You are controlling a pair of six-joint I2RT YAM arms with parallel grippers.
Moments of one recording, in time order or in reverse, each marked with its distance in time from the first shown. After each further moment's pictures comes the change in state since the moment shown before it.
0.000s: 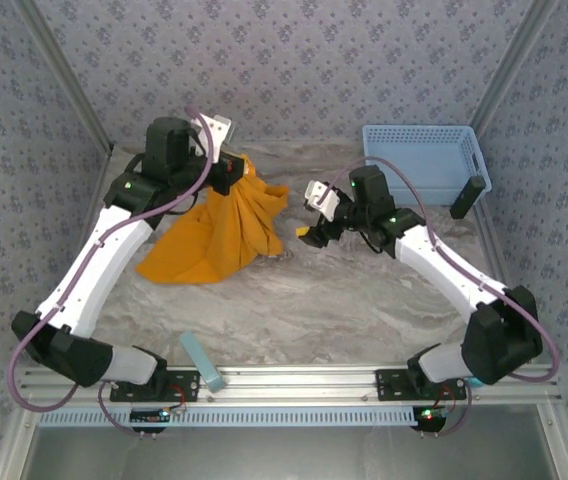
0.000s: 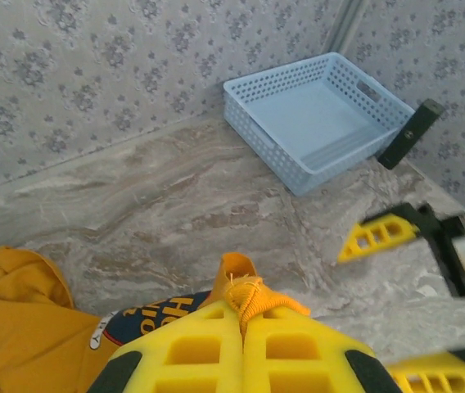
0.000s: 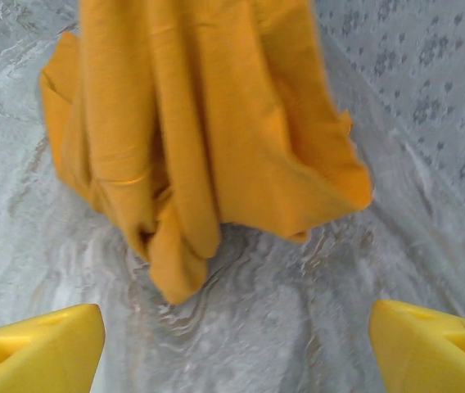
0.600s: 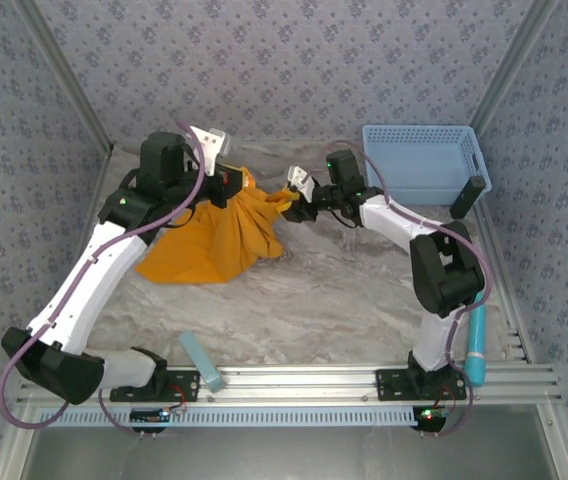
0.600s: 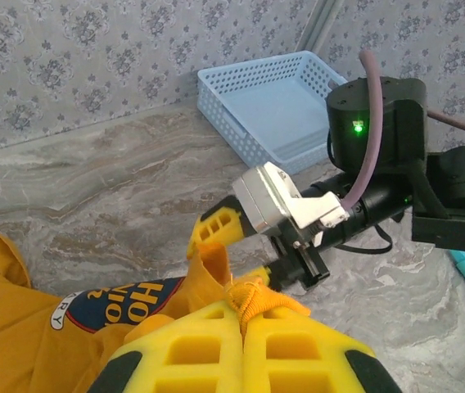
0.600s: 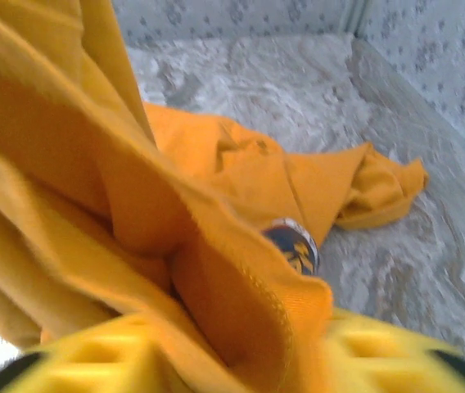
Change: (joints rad) left arm -0.004 -0.085 -0.114 0.046 0.047 -0.075; right arm -0.031 0.439 0.224 0.233 -0.305 0.097
